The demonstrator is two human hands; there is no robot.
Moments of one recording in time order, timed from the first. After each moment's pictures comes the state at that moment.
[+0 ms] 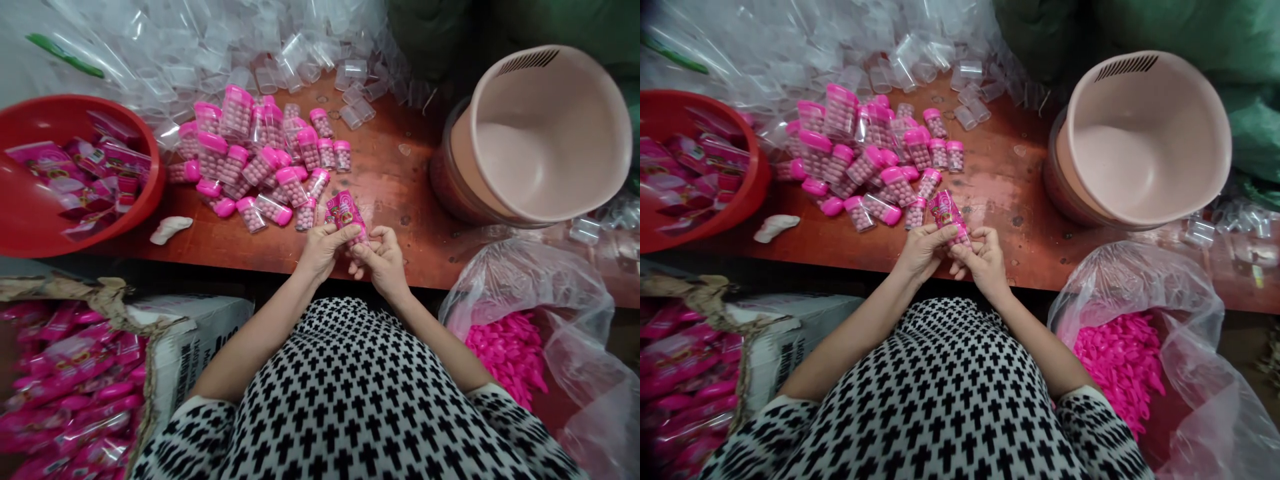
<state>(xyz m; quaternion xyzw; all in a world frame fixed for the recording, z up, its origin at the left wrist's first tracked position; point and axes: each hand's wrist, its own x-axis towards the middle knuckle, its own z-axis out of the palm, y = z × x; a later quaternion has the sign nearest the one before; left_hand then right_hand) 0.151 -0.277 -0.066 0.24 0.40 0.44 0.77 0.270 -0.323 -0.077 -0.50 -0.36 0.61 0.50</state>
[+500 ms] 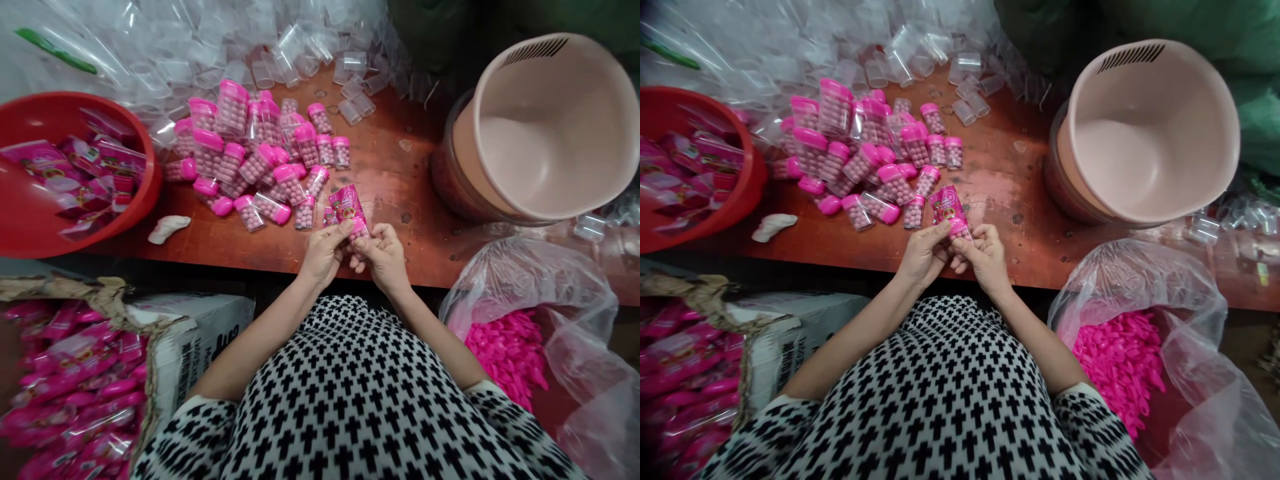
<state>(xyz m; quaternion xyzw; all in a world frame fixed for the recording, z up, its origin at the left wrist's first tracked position) 0.157 -0.285 -0.070 0.22 0.37 0.45 0.78 0.271 -0.314 -0.078 -0.47 -0.32 0.63 0.53</state>
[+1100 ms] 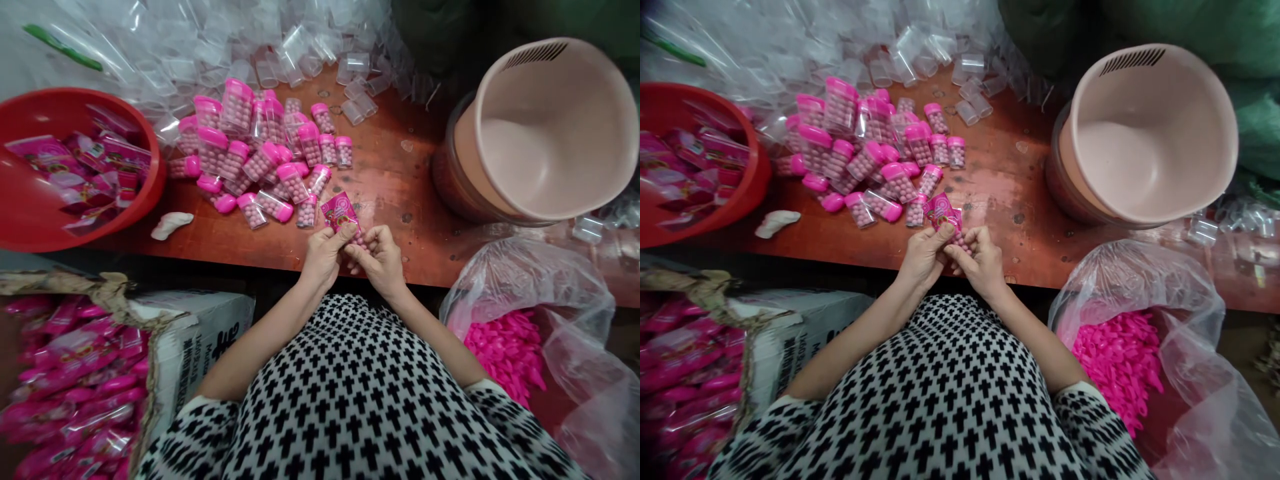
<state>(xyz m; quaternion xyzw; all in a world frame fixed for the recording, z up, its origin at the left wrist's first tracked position) 0.159 -0.294 -0.065 0.18 0.41 0.47 0.76 0.268 -0.322 -0.077 -0.51 -0.40 0.56 0.51</state>
